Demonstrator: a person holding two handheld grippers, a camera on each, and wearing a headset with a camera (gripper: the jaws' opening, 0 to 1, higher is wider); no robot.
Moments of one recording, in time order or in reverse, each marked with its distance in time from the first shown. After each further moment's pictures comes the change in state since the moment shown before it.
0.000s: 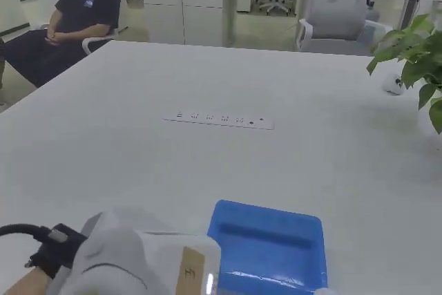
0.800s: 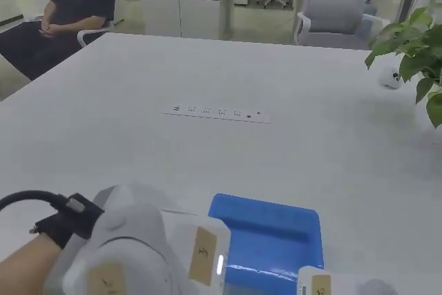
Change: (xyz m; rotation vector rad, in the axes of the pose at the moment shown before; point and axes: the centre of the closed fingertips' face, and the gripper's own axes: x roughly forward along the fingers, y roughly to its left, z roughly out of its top) left arm 0.001 0.007 -0.004 0.054 0.082 -0.019; right arm 0.010 -0.008 0.004 0.074 -0.042 0.006
